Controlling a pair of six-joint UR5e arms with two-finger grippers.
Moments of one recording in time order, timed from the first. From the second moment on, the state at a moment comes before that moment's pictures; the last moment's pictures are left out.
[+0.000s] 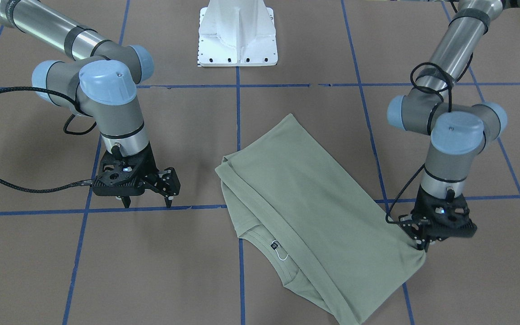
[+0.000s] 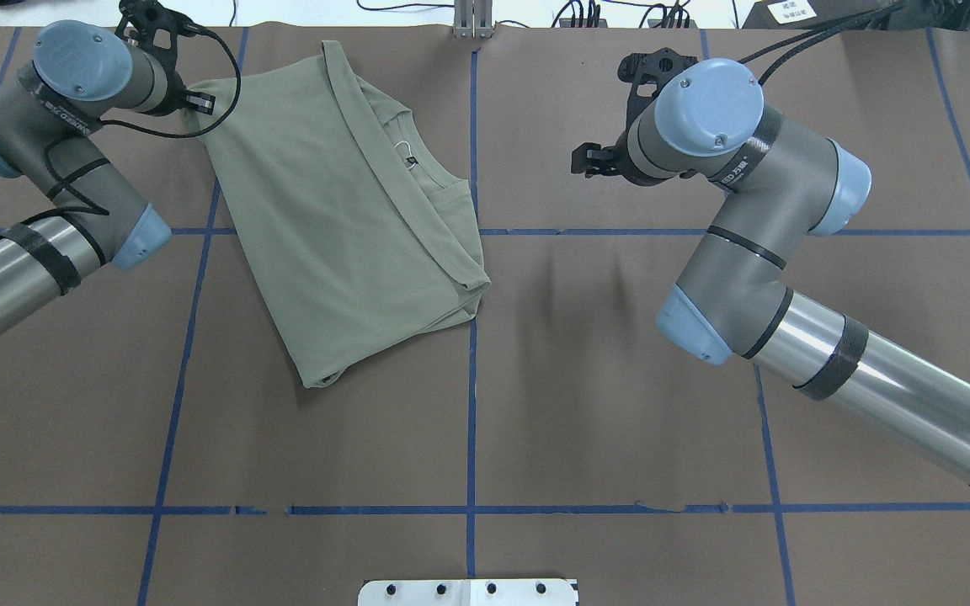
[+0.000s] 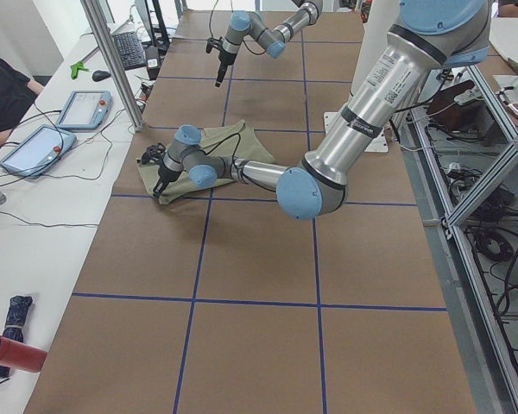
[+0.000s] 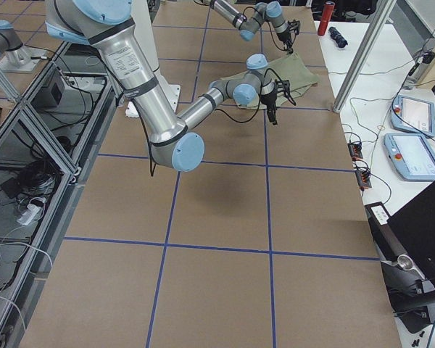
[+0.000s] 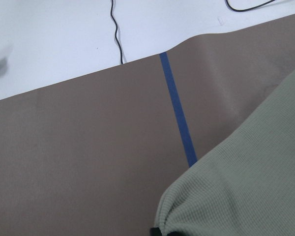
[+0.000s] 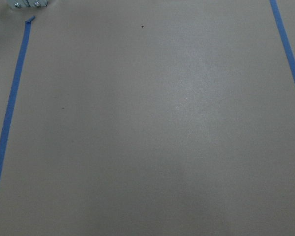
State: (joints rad) left arm -0.96 -2.23 -0.99 -2.32 -1.66 -0.63; right arm 0.74 -0.96 1.56 -1.32 1.71 1.11
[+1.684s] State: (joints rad) left arm -0.98 -2.09 -1.27 -2.36 -1.89 -0.62; right arm 0.53 -0.55 1.05 -1.17 1.49 1.42
